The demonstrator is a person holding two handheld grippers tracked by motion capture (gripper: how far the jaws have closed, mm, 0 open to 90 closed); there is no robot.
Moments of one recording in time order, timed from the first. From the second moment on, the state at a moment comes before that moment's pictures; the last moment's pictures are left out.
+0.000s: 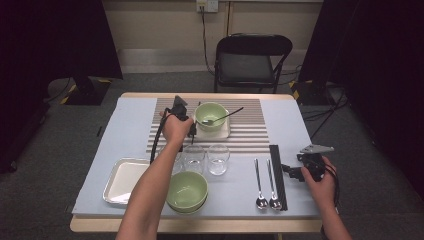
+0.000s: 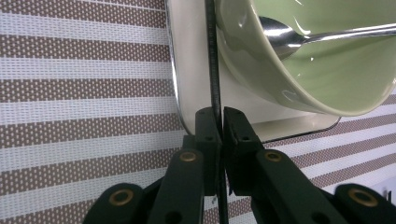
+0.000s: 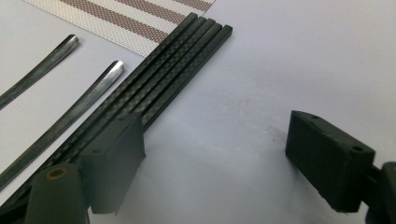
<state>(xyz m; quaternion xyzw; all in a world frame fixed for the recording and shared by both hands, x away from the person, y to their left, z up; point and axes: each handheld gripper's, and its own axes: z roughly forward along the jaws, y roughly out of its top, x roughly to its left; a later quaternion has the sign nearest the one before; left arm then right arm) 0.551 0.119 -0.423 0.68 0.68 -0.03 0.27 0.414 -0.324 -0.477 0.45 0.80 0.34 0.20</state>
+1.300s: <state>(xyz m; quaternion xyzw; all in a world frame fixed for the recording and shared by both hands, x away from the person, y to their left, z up) 0.548 0.128 -0.414 0.69 0.67 -0.01 0.28 0.414 -0.324 -0.477 0.45 0.80 0.34 0.20</state>
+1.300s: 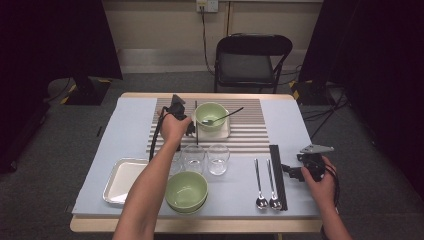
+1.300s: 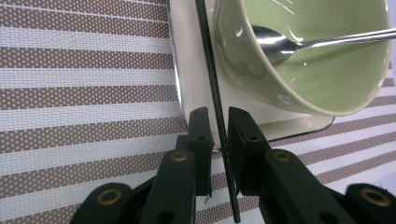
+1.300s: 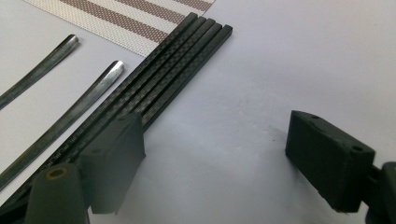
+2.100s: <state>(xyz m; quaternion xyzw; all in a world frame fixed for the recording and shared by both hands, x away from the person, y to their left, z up) 0.534 0.150 -0.396 0.69 0.66 0.00 0.31 0.414 -0.324 -0.477 0.45 0.80 0.34 0.19</state>
